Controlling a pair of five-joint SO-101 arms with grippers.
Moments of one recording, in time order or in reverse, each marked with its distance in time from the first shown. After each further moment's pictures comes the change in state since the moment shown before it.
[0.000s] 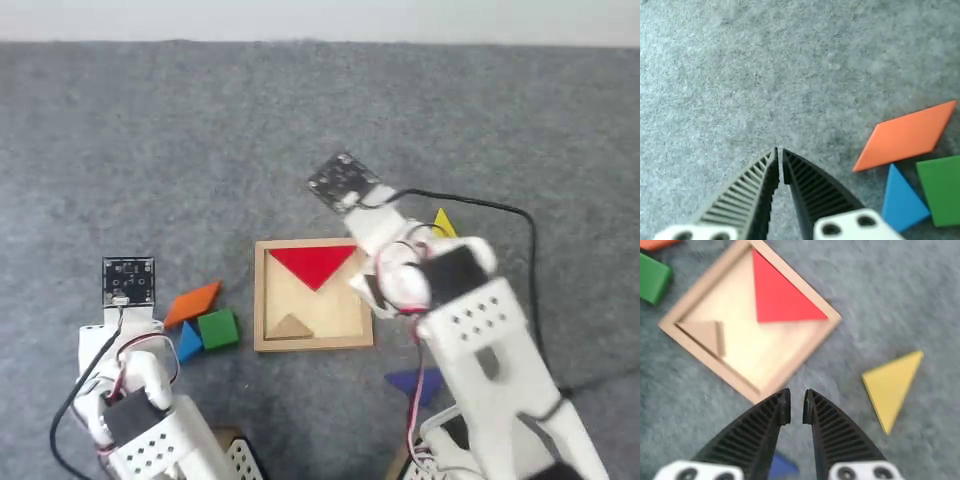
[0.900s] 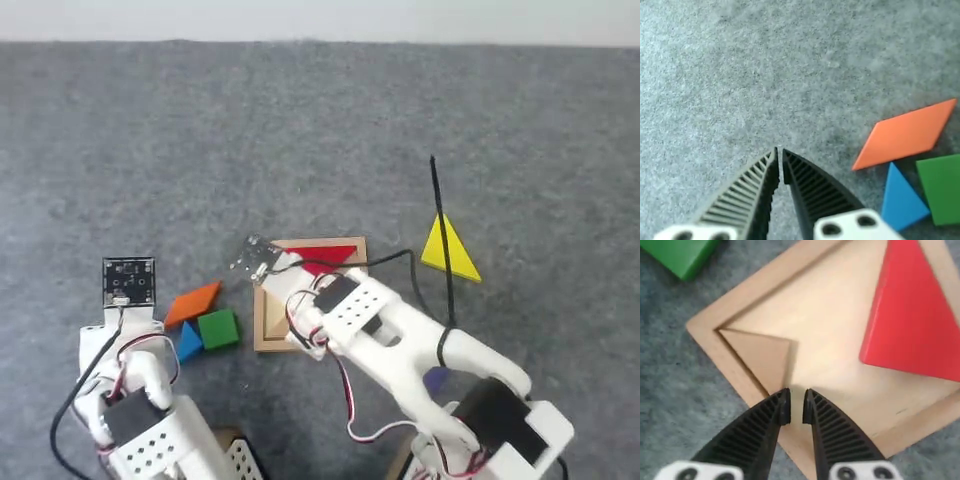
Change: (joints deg) left arm -0.1 0.0 0.4 0.0 0.0; right arm -18.8 28.7 15.4 -33.1 -4.1
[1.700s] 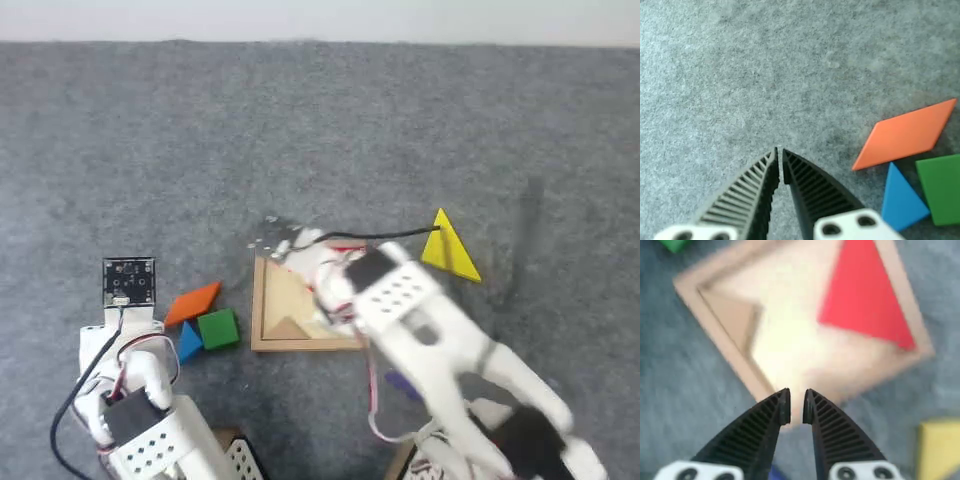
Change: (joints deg) left arm 0.1 0.0 0.0 0.0 0.0; right arm 8.2 -11.6 -5.7 18.5 10.6
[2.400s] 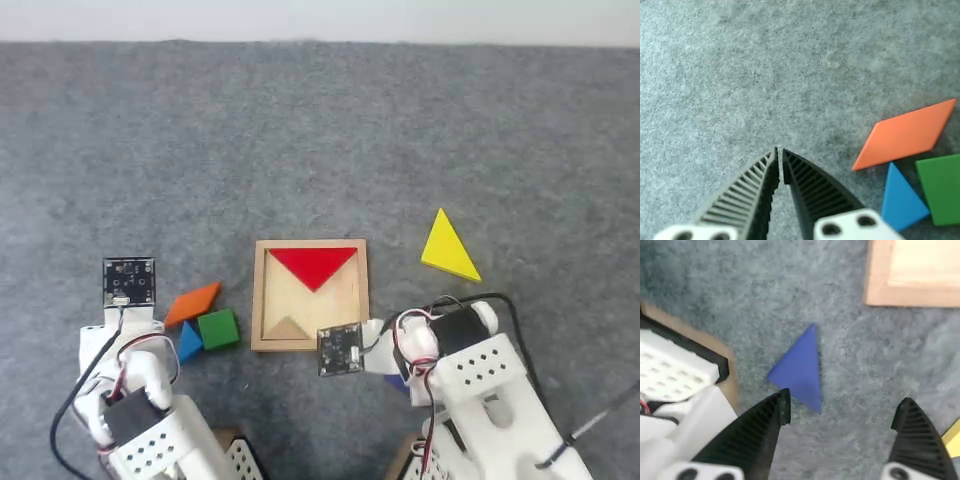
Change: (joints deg) left arm 0.0 0.0 0.0 0.0 0.0; right arm 14.2 -33.2 25.2 21.3 44.5
